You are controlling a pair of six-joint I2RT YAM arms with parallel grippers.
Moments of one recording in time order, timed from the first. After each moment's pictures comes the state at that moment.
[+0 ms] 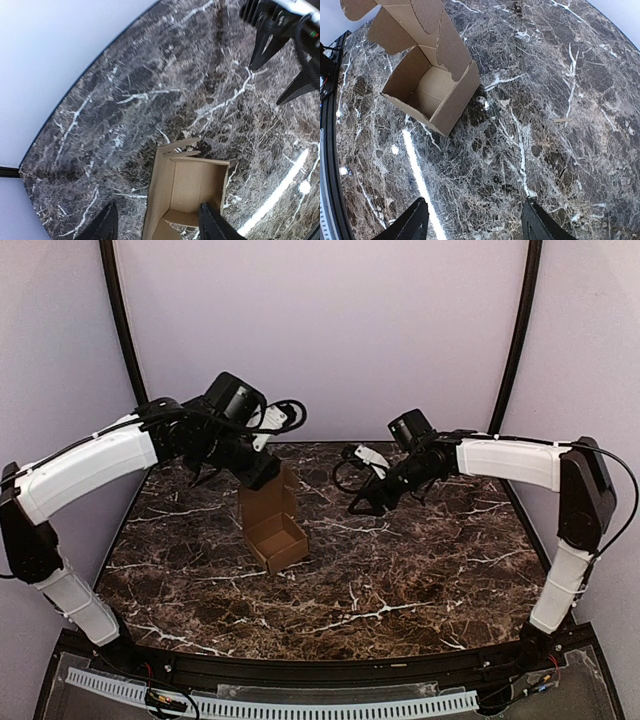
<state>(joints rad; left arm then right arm) -0.83 1.62 1.60 -0.85 -0.27 0.13 0.62 1.78 1.36 -0.50 -0.51 -0.32</state>
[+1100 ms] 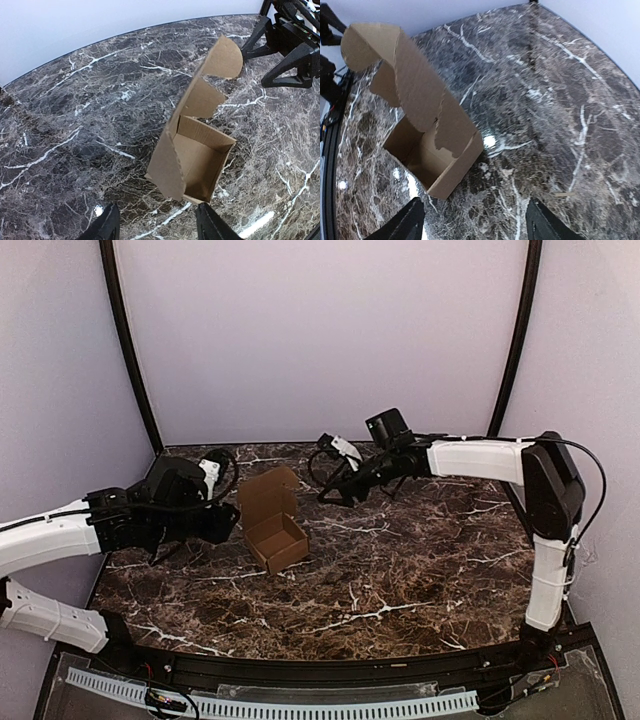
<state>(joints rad) -0.87 1.07 0.86 -0.48 -0.40 -0.32 0.63 1.95 1.50 -0.25 -0.63 -0.26</state>
